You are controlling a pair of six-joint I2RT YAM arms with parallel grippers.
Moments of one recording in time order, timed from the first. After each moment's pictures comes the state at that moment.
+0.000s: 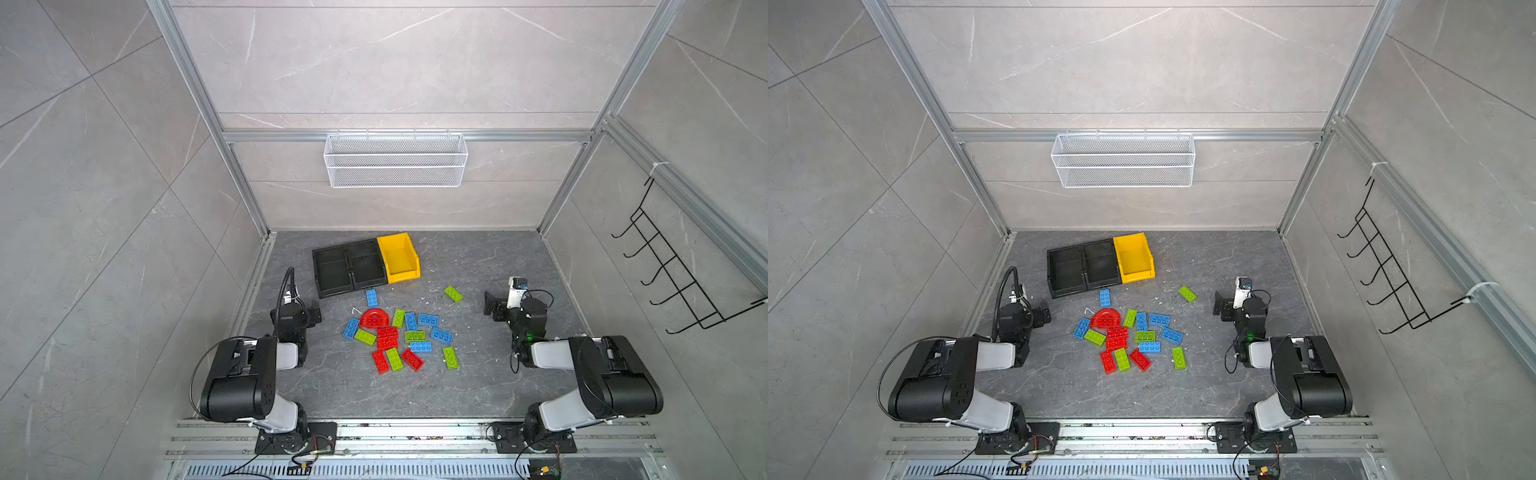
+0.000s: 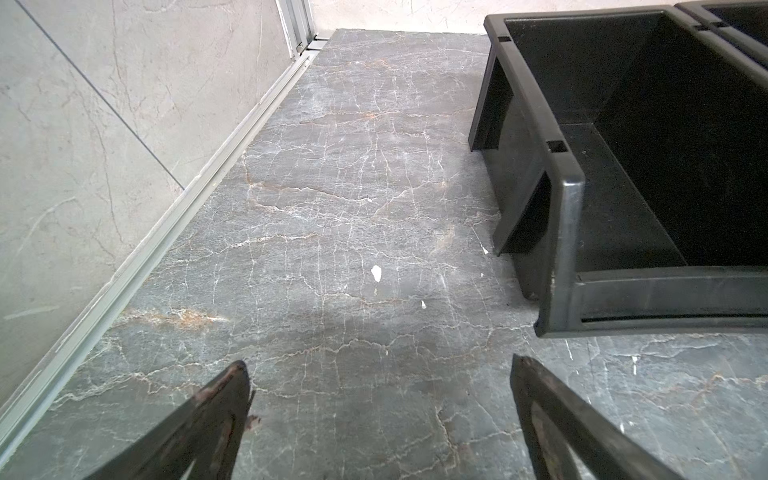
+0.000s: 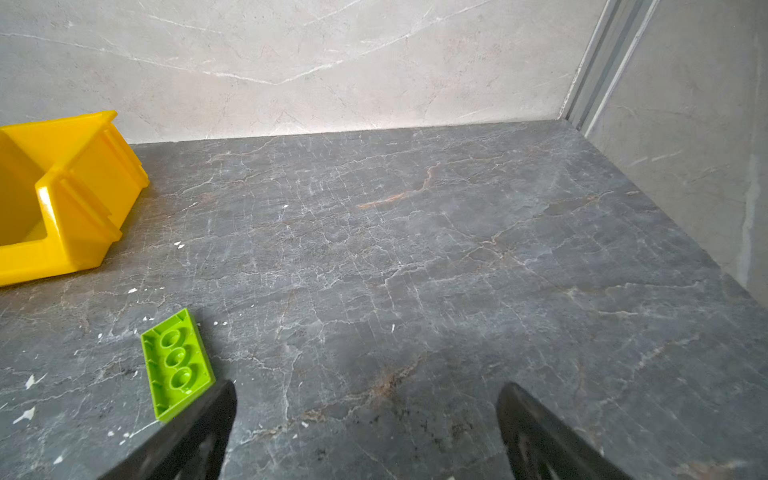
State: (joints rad) left arm 0.03 1.51 0.33 0.72 -0.18 -0.03; right arm 0.01 1.52 0.33 0.86 -0.03 0.05
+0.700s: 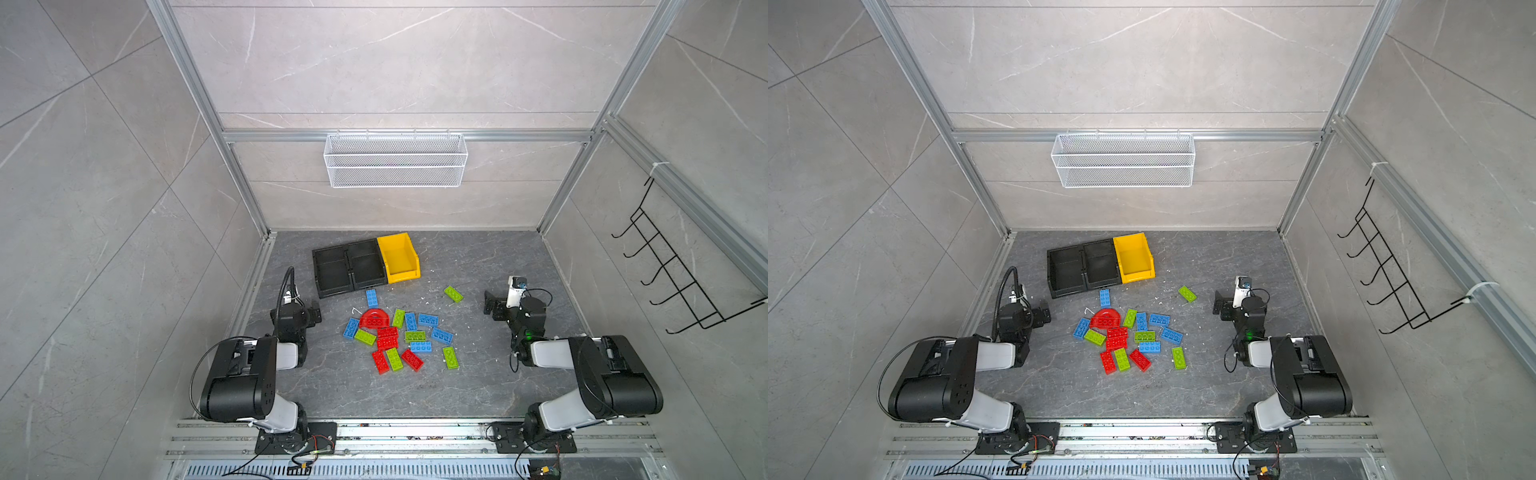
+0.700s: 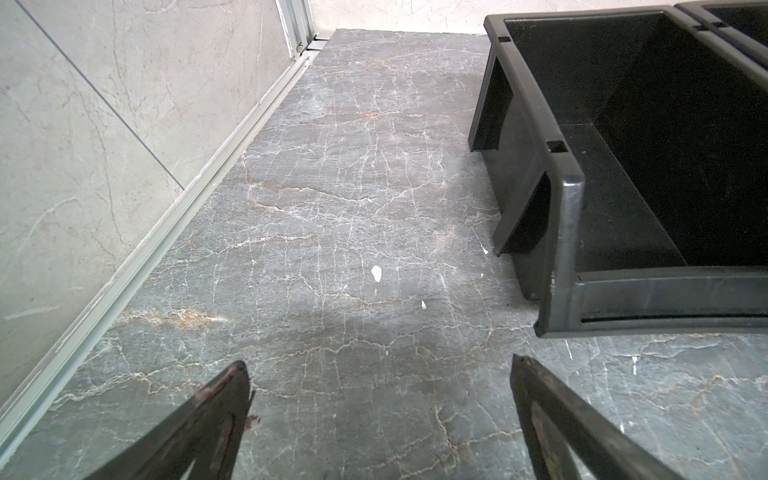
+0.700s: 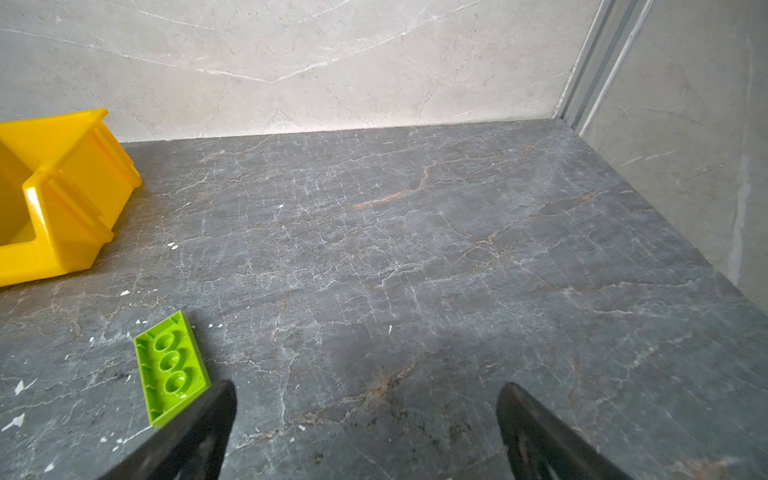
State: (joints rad) left arm 0.03 1.51 0.33 0.72 -0.18 -0.03; right arm 0.02 1.52 0.34 0.84 0.00 0.05
